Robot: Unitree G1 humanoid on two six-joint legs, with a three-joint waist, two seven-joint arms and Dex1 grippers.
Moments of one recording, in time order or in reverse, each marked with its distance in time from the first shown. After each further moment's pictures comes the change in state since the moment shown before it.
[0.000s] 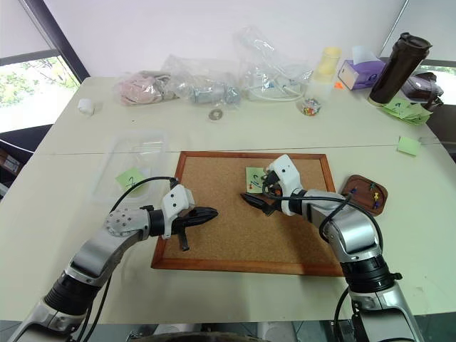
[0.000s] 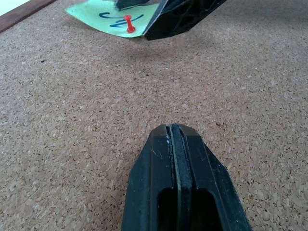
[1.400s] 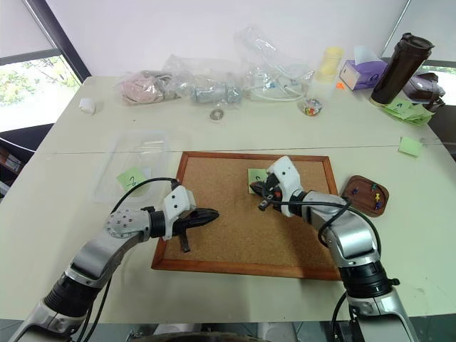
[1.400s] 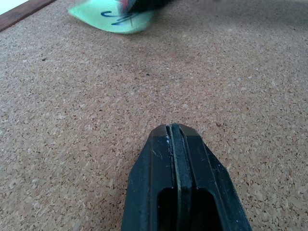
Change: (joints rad) left arm 0.008 0.000 -0.003 -0.018 -0.002 0.011 0.004; right arm 0.041 0.000 -0.091 -0.120 0.008 -0.010 0.024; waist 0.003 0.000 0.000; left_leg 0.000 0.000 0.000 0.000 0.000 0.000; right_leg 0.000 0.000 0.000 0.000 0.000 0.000
